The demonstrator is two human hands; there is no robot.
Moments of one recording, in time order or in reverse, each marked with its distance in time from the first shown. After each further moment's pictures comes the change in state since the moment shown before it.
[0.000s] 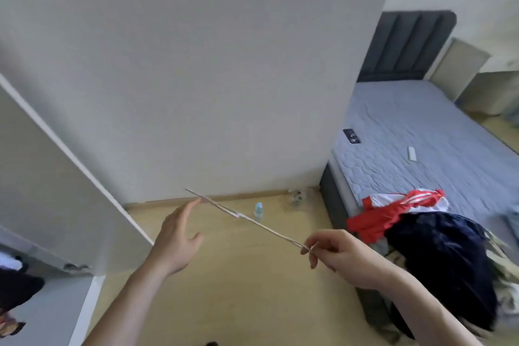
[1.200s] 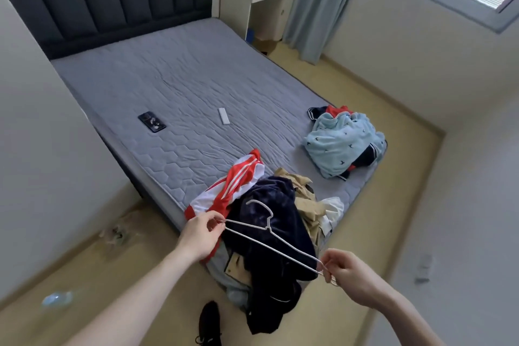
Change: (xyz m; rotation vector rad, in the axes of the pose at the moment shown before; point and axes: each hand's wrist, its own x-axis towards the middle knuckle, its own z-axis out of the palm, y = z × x) left_hand 0.276 0.452 0.551 -0.082 -0.777 0.287; right_hand -0.166 0.350 -0.369 0.336 0.610 0.801
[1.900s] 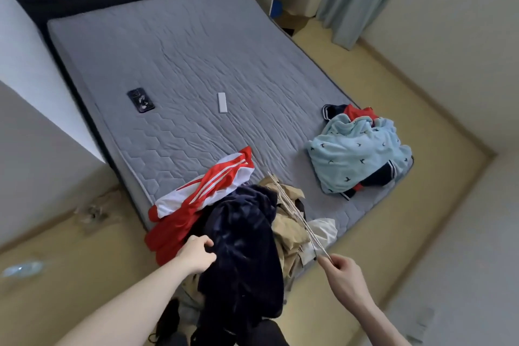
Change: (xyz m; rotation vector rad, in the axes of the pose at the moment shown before) left_hand 0.140 0.044 0.172 0.213 -0.311 -0.506; right_hand 0.186 0.090 -0.156 -0.016 0.218 0.129
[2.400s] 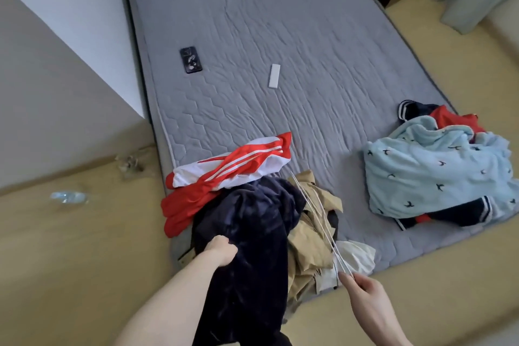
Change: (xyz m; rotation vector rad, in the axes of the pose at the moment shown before) left_hand 0.105 0.049 0.100 -0.403 0.036 -0.443; right_hand 0.160 0.043 -0.002 -0.010 -0.267 -0.031
